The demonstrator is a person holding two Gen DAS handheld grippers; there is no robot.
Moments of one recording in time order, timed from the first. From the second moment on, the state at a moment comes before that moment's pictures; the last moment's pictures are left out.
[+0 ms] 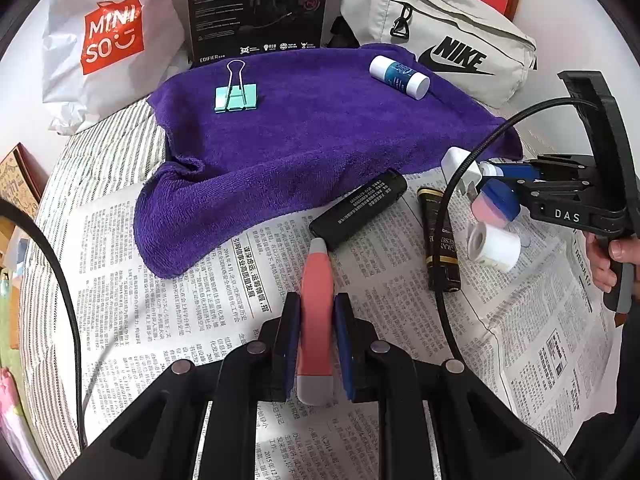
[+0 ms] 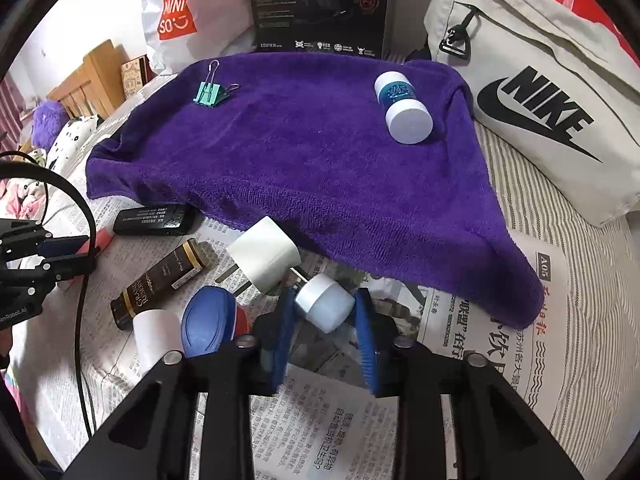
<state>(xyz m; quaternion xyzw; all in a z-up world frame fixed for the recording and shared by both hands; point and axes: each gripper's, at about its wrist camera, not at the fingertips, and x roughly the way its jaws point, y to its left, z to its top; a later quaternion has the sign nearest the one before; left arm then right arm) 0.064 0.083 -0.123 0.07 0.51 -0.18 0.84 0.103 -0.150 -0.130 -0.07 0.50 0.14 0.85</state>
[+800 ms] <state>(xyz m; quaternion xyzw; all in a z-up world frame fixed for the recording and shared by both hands) 0.057 0.094 -0.103 0.04 0.50 -0.17 0.85 0.087 -0.174 -0.103 -0.03 0.50 0.15 0.86</state>
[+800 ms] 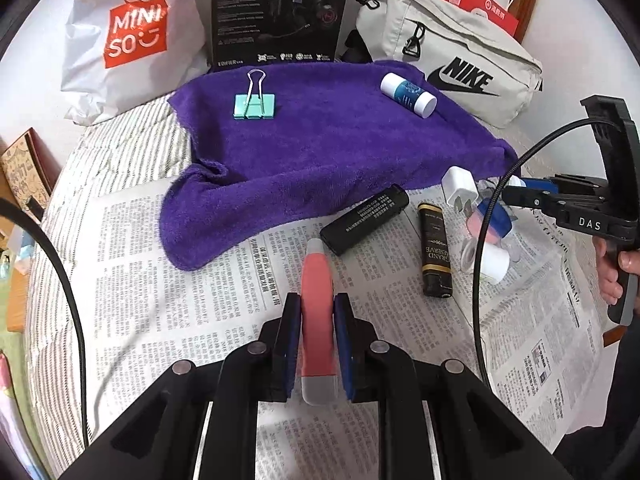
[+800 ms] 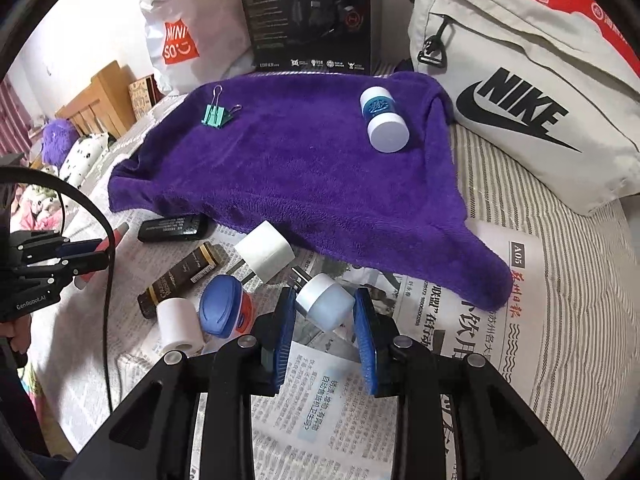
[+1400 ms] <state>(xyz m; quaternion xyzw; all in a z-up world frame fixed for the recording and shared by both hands) 0.070 0.104 -0.075 0.02 0.48 -0.16 0.86 0.096 -0.174 -0.083 -0.01 0.48 0.15 0.86</state>
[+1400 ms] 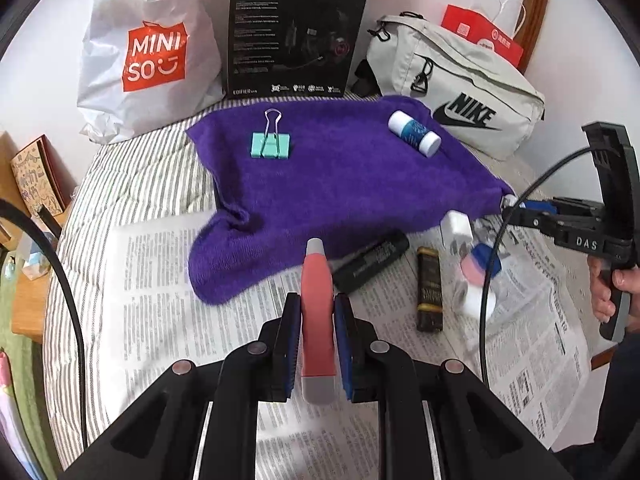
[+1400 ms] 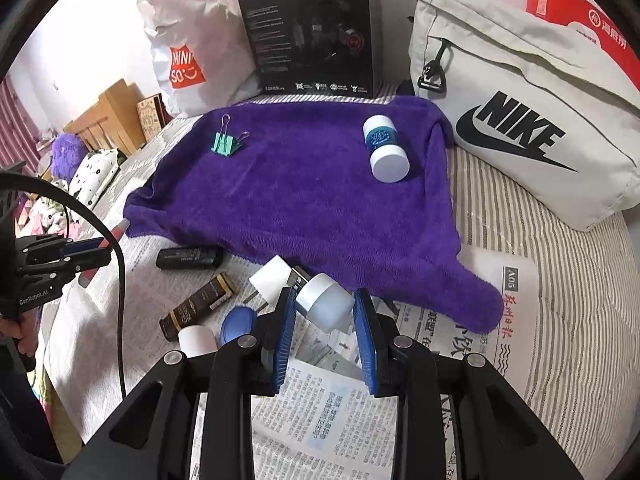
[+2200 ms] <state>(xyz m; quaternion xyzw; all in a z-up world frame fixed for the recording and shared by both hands) 0.147 0.105 -0.068 0.01 0.47 -0.16 0.87 0.172 -0.185 -0.084 -0.02 0.48 0.12 0.87</state>
